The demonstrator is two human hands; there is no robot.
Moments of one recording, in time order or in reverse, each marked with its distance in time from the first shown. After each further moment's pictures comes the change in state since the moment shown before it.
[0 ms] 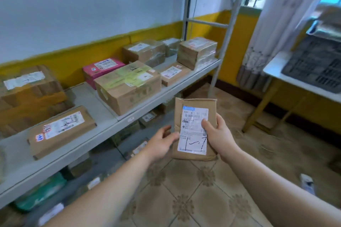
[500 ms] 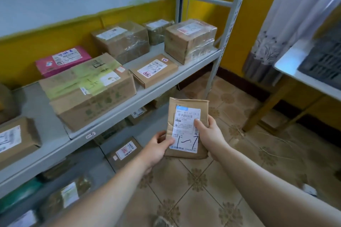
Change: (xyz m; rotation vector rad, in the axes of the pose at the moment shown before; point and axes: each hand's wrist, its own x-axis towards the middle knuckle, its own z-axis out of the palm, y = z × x) left_hand 0.171 0.013 0.100 -0.105 0.016 -0.184; right_hand 0.208 0.043 -0.056 0.009 -0.108 0.190
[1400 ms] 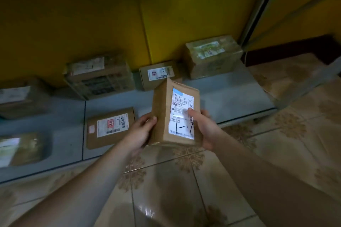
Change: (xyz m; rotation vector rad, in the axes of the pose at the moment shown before) left_hand 0.414 -0.270 -0.028 -0.495 0.582 -0.115; right_hand 0.450 0.249 0.194 0.095 -0.606 0.322
